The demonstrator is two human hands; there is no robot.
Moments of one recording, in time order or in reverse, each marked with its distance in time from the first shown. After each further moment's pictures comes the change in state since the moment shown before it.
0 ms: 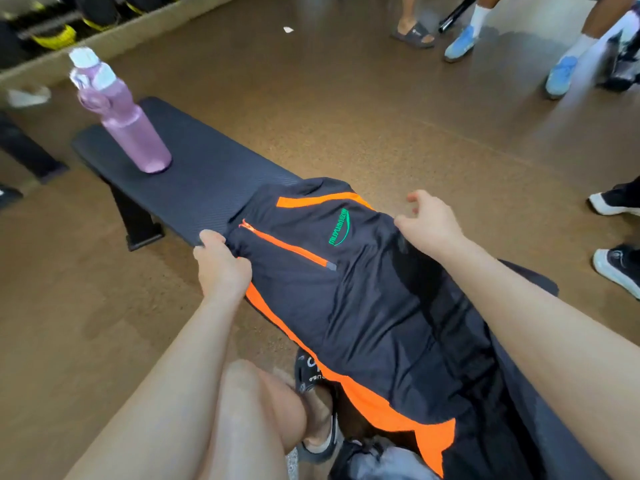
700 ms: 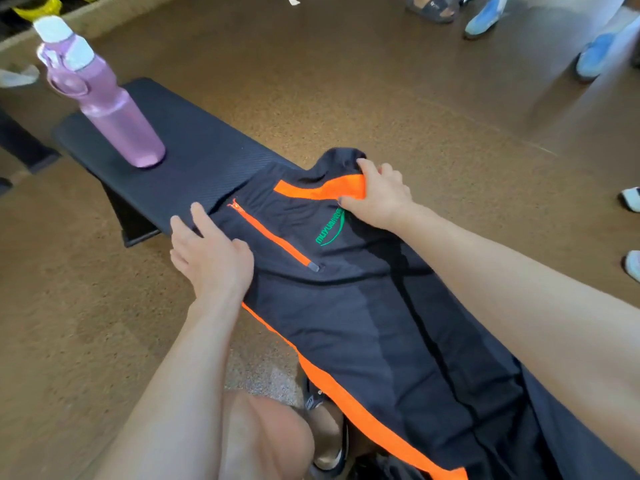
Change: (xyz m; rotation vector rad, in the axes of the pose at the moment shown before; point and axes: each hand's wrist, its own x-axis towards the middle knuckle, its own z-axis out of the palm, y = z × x) left_hand 0.043 0.008 0.010 0.251 0.179 0.183; right_hand 0.083 -0.081 0.066 -0.060 -0.080 -0.207
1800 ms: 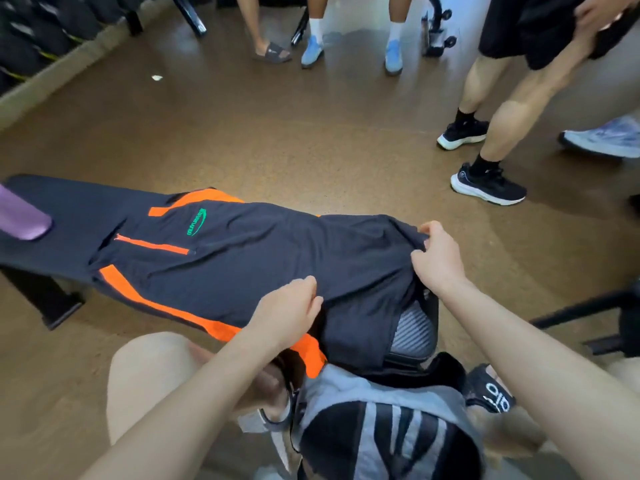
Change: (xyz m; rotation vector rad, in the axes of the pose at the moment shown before) left_hand -0.299 0.098 -0.006 0.275 -0.638 1.095; right_hand -0.363 0.242 -0.086 0.451 0.401 0.610
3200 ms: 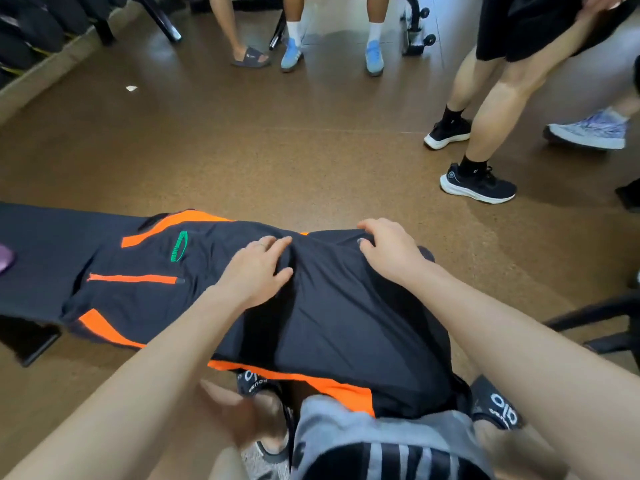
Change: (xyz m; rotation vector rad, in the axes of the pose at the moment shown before) left_hand 0.106 -0.069 -0.034 0.101 0.002 0.040; right_hand 0.044 -0.051 0.034 -0.334 -0.164 -0.358
